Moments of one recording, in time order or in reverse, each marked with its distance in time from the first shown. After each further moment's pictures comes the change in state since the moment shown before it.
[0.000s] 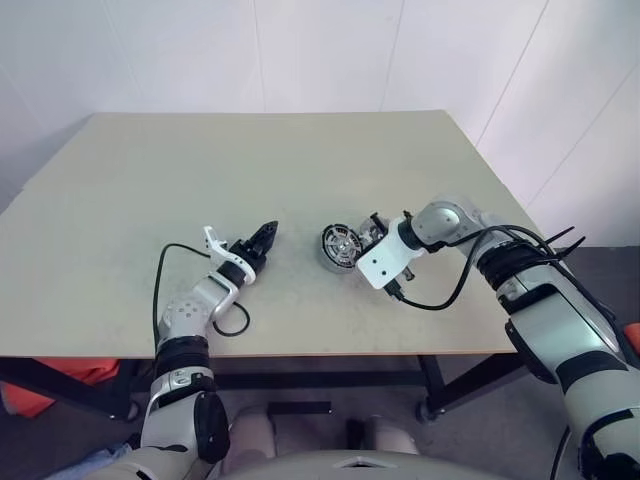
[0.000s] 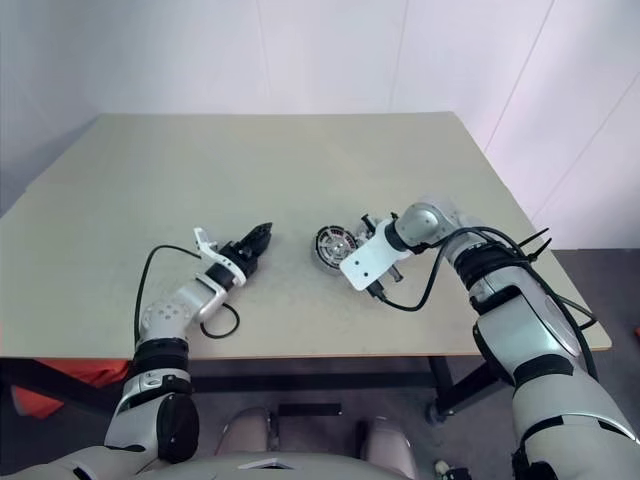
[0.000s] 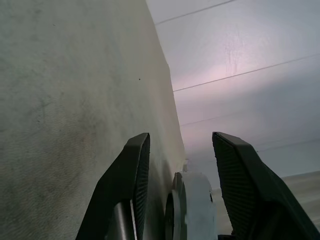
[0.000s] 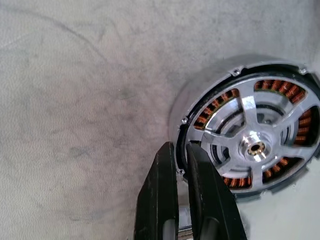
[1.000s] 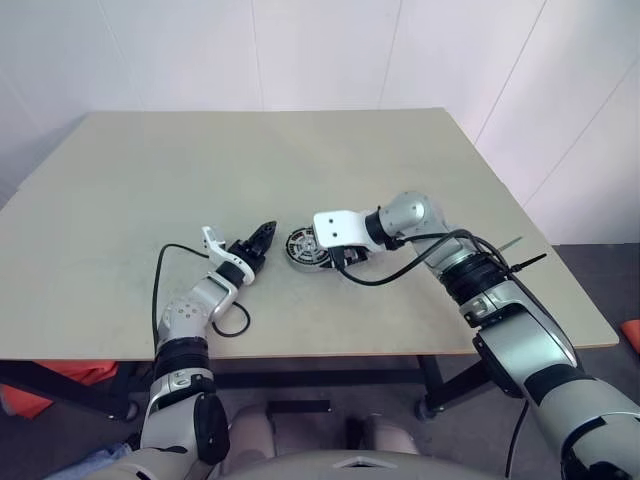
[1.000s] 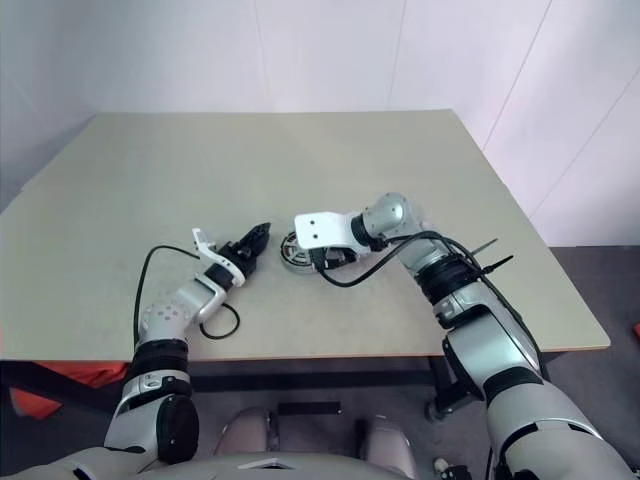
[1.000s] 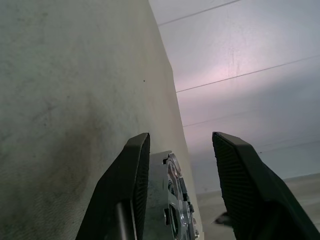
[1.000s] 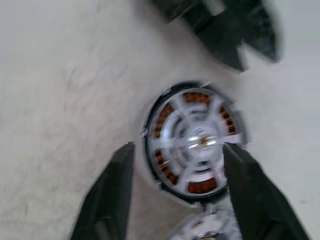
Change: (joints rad) left arm 0.009 -0.003 -0.003 -0.014 0.003 -0.011 0.003; right arm 0.083 0.160 -0.135 -0.357 0.223 0.703 0.064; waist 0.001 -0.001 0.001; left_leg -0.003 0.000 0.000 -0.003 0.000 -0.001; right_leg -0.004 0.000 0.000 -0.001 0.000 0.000
